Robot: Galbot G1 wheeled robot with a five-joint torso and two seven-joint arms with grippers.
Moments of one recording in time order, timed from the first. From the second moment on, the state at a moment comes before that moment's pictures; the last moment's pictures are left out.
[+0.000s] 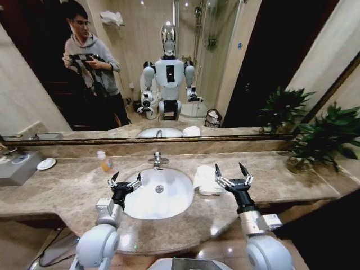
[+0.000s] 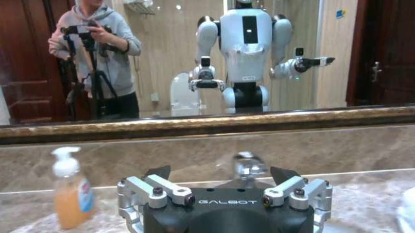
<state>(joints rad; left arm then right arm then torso) 1.68 -1.40 -0.62 -2.34 -0.15 0.32 -0.09 -1.70 1.33 0.48 2.37 0.17 0.03 0.07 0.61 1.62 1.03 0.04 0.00</state>
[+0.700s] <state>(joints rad) 1.68 -1.40 -0.62 -2.34 -0.15 0.32 -0.09 -1.70 1.33 0.48 2.37 0.17 0.03 0.07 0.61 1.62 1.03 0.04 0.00</state>
